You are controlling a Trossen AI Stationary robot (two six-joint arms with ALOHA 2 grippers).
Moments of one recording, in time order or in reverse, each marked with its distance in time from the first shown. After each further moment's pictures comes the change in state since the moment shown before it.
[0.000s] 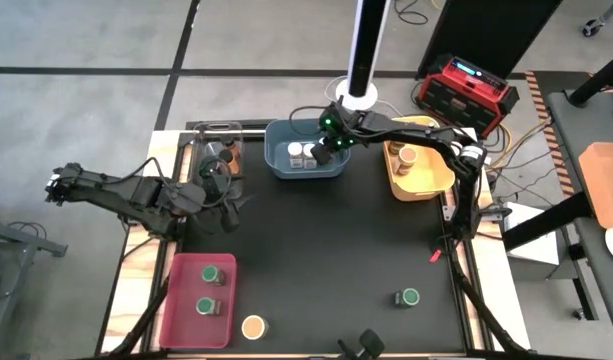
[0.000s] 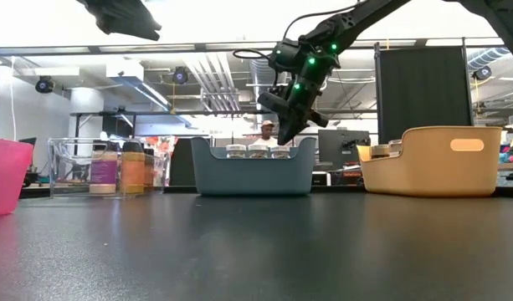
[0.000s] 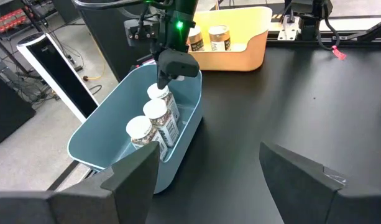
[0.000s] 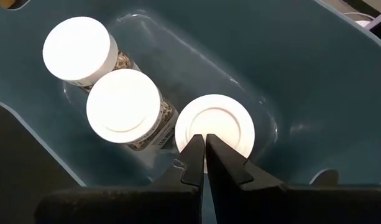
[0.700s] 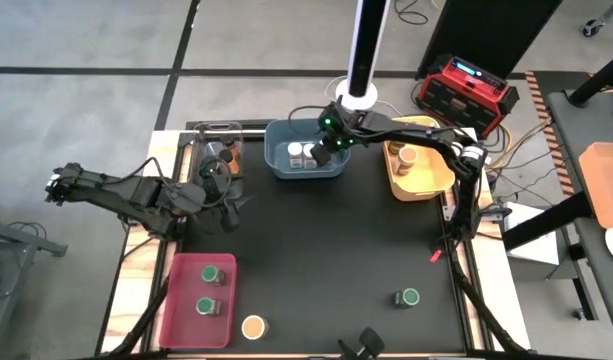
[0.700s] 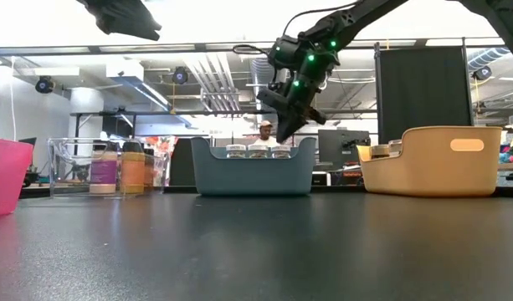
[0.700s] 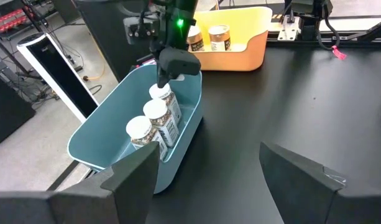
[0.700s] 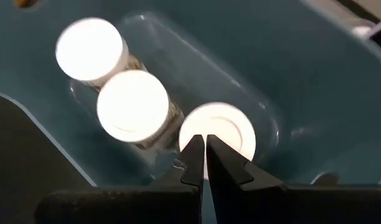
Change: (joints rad) left arm 0.000 0.000 0.000 0.000 0.000 0.000; right arm 0.007 -0.008 0.016 -0.009 0.001 -0.022
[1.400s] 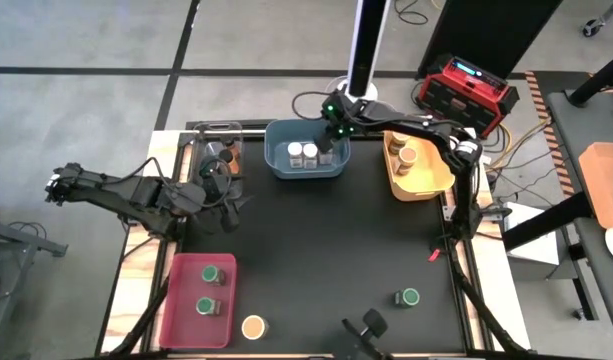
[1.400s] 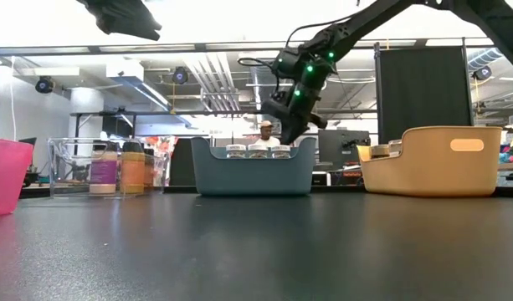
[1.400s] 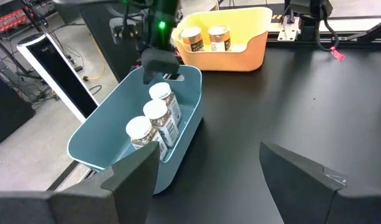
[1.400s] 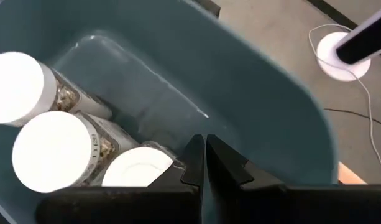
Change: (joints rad) left arm 0.000 0.000 0.000 0.002 0.000 0.000; right arm -0.093 0.062 0.065 0.003 0.003 -0.075
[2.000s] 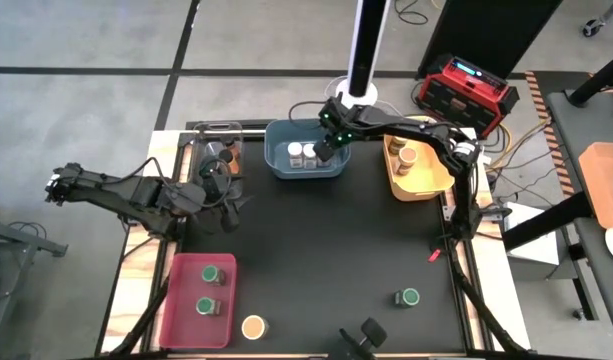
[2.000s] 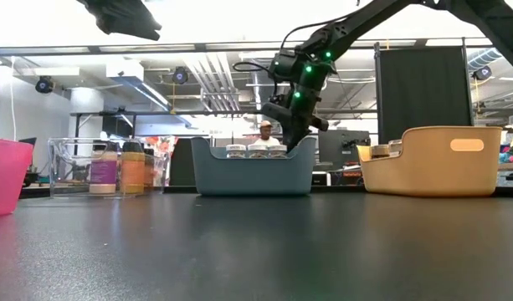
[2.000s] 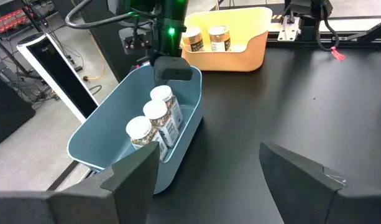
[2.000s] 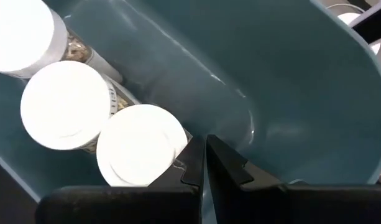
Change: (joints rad) left arm 0.000 0.000 0.000 0.000 0.000 0.000; right arm 0.036 0.011 -0.002 -0.079 -0.006 0.010
